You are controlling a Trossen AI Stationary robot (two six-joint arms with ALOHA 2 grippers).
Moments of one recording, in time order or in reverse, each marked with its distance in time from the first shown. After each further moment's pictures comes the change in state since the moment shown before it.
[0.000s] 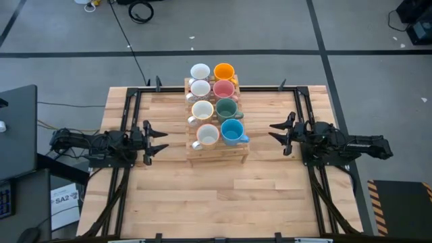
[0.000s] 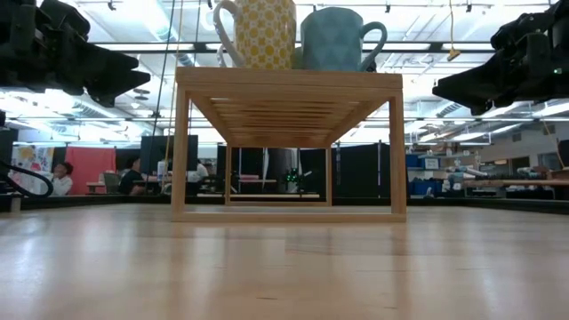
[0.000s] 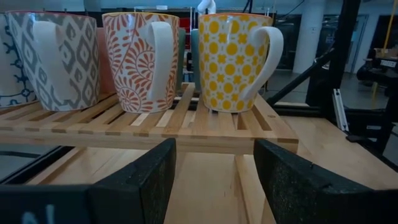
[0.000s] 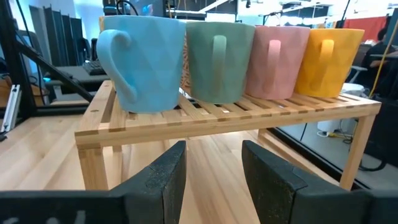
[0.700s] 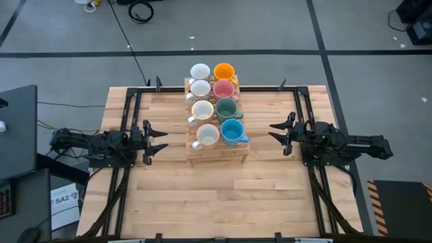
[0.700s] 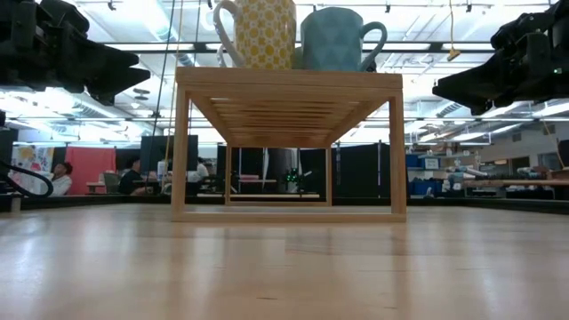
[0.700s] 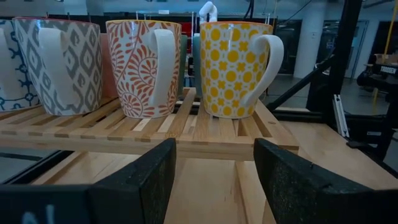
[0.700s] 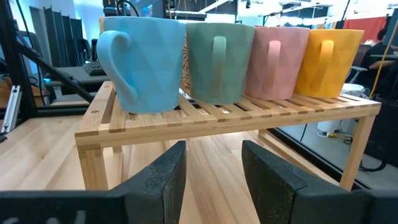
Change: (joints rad) left arm 0.000 0.000 0.000 0.026 -0.004 -0.001; right arm 0.000 0.000 0.000 0.002 0.000 0.001
